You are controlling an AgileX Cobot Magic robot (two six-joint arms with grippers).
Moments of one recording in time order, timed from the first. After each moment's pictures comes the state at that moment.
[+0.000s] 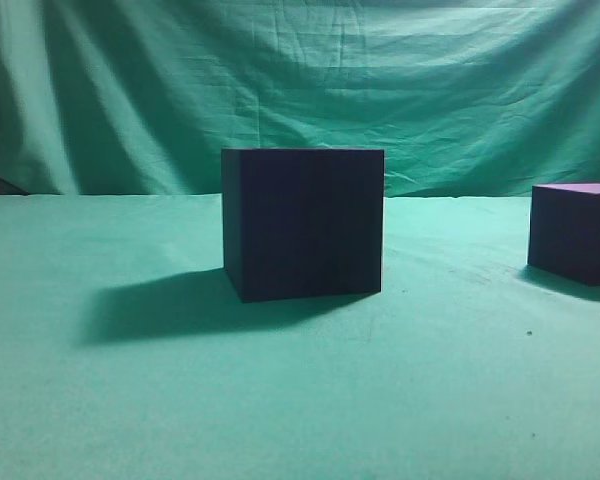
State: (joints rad) left arm -0.11 -0.02 0.02 0.09 0.36 -0.03; right arm 0.38 1.32 -0.96 -0.03 0.96 -0.09
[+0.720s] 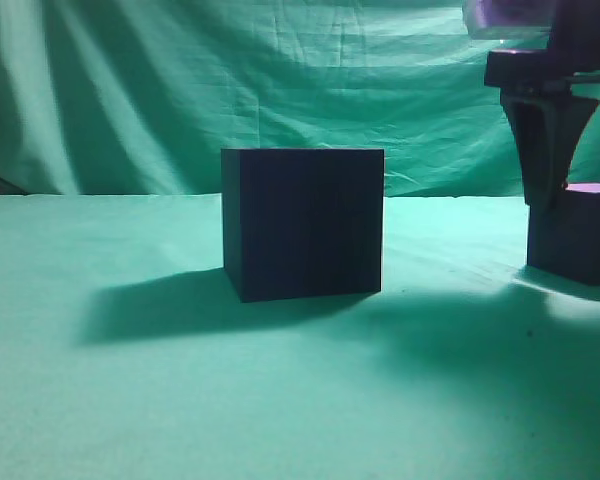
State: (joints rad) left arm -0.11 -0.02 0.02 0.09 0.36 -0.03; right arm 0.38 1.69 -1.07 -0.07 0.84 0.06
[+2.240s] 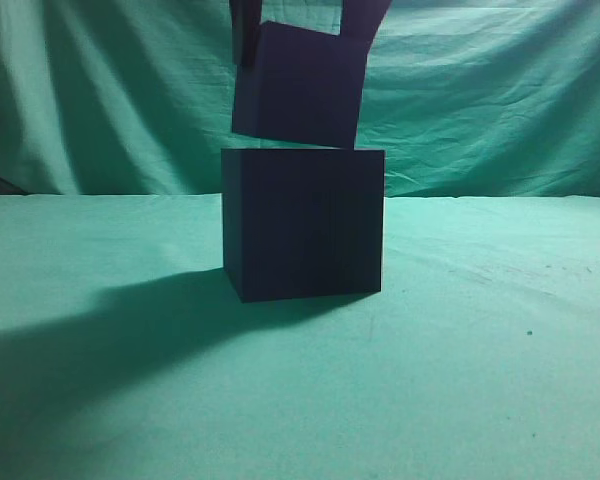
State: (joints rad) left arm -0.11 -0.02 0.02 0.09 0.36 -0.03; right arm 0.83 1.78 -1.50 -0.07 1.13 0.42
